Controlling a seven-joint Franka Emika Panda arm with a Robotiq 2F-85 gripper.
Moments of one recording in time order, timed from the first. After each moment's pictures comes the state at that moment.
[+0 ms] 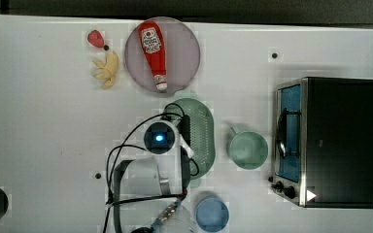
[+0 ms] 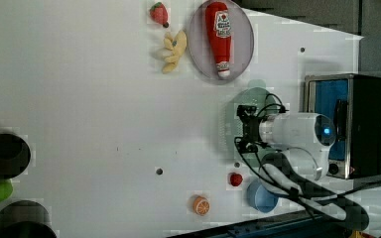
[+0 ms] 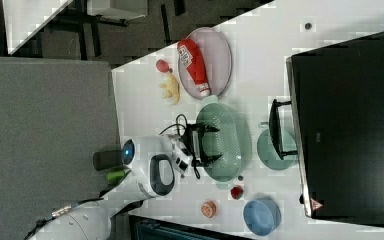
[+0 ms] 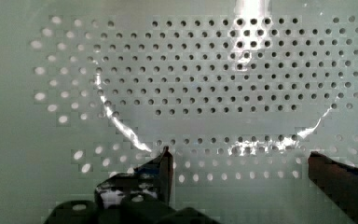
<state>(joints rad) 0.14 0.40 0.03 -2.45 -0.04 1.24 0.96</state>
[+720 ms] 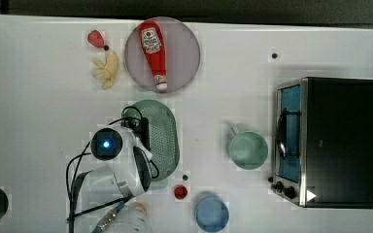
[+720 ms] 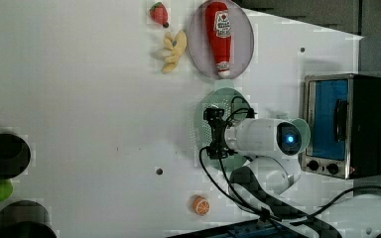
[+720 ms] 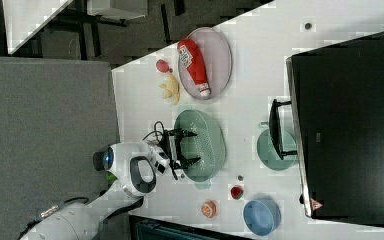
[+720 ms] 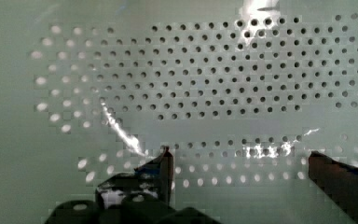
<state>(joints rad) 0.34 0.44 0.05 -2.39 -0.02 1.23 1.11</state>
